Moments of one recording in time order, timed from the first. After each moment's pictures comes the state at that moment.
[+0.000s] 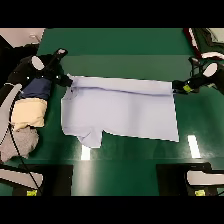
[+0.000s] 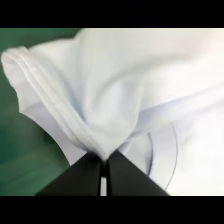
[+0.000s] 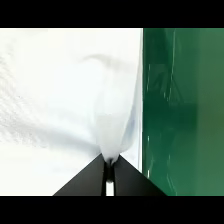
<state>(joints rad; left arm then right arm) -0.06 -1.62 1.43 1.29 -0.96 -1.08 -0.13 -1.47 1.23 -1.38 1.06 1.58</state>
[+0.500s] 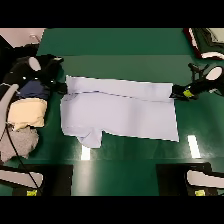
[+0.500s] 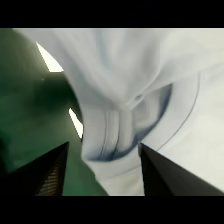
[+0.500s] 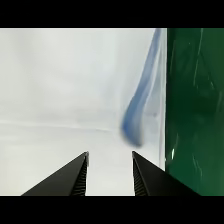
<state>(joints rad) -0.01 -1.60 1.42 1.39 -1.19 -1.24 -0.15 -1.40 1.17 -1.28 1.17 1.56</state>
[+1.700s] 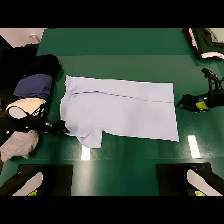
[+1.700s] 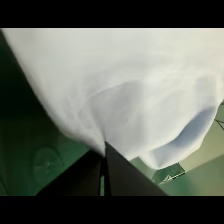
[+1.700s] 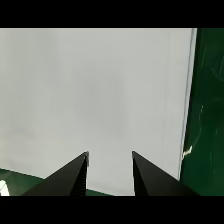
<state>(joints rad) 0.12 -1.02 0.54 0.94 -1.17 -1.30 -0.24 -1.03 0.95 -1.18 1.34 1.48</state>
